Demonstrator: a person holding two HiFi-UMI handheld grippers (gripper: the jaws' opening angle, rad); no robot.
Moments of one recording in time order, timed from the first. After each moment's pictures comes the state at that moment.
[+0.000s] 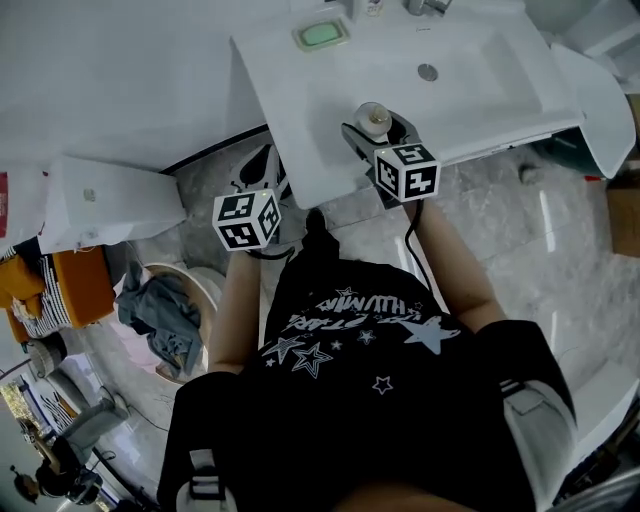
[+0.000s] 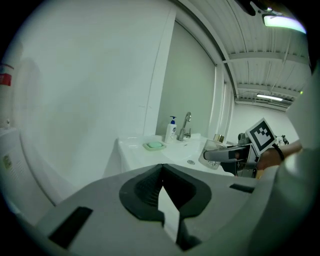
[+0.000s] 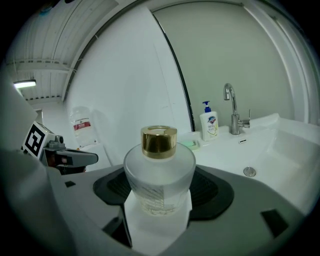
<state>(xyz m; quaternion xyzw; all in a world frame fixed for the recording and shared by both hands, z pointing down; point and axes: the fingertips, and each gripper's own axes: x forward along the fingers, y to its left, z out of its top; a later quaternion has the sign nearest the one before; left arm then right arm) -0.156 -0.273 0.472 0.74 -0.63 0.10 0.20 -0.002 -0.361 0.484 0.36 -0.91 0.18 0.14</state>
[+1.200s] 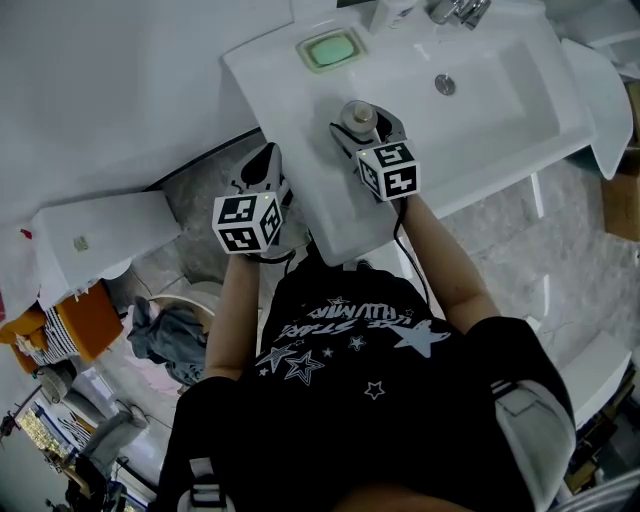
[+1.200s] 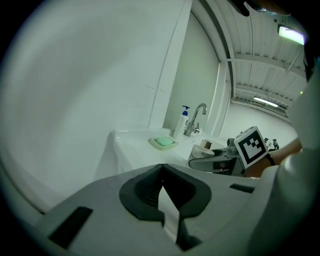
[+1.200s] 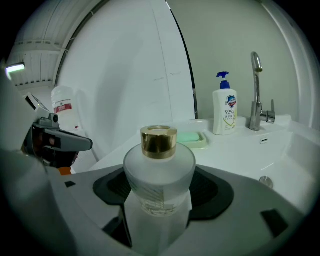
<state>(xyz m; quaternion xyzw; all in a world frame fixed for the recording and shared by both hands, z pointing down) -0.220 -0.409 0.529 0.77 -0.58 0.12 0.24 -0.093 -0.486 0.566 0.38 -0.89 0.16 0.22</state>
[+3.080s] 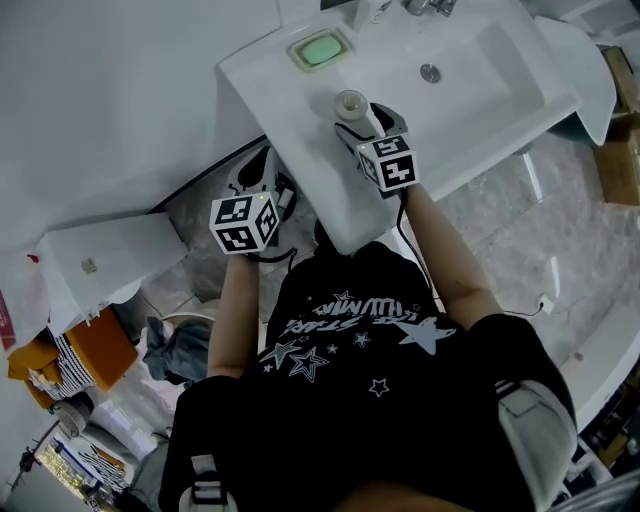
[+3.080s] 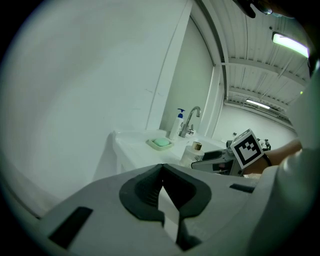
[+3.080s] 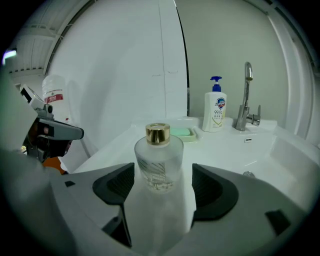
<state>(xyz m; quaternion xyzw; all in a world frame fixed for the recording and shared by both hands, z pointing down) -0.233 -0.389 0.522 0.79 -0.55 0.11 0.24 -0.074 -0.465 0.569 0.43 -0.85 0.15 0.26</state>
